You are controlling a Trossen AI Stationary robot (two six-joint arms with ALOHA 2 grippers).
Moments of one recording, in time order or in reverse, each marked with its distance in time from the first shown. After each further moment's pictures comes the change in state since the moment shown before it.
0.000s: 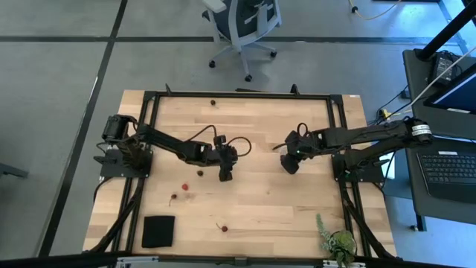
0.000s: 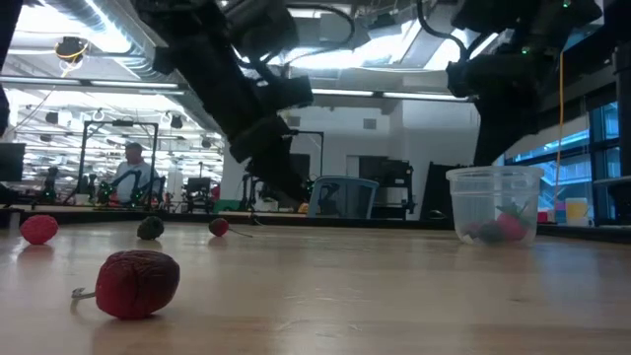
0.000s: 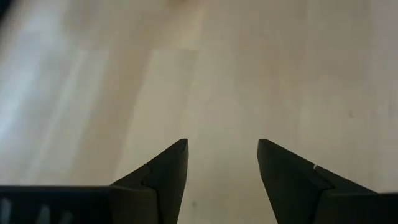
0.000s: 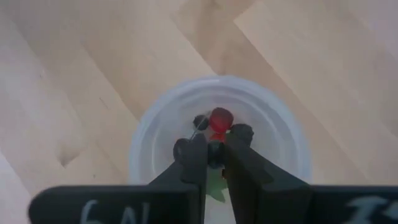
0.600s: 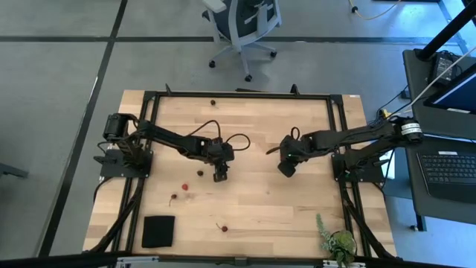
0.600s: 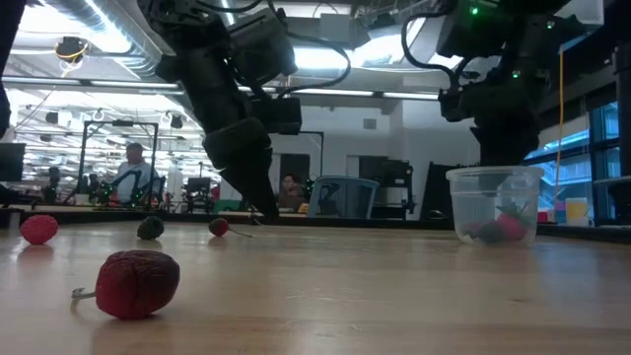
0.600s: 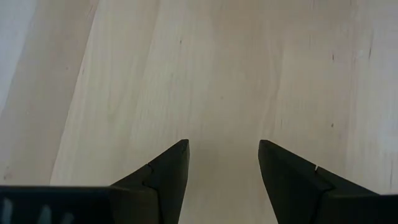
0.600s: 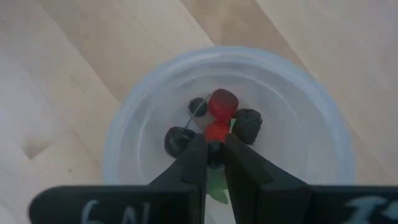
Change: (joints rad) left arm 0.064 0.000 0.000 -0.139 0.219 -0.050; right arm 0.000 0.135 0.000 0.012 -0.030 0.001
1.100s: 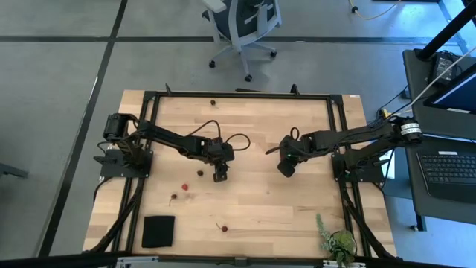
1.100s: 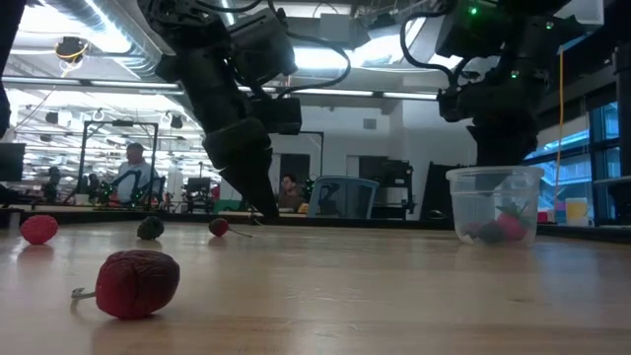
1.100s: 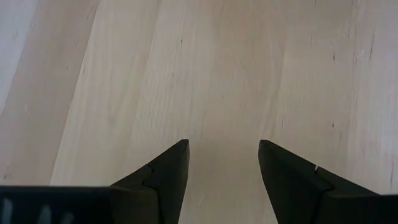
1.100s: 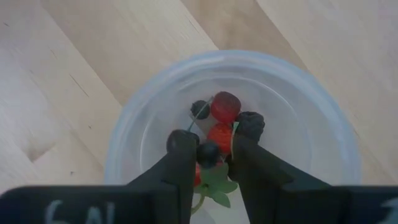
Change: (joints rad) left arm 0.000 0.000 0.000 0.000 0.000 -0.005; right arm 0.000 0.003 0.000 0.014 0.000 0.000
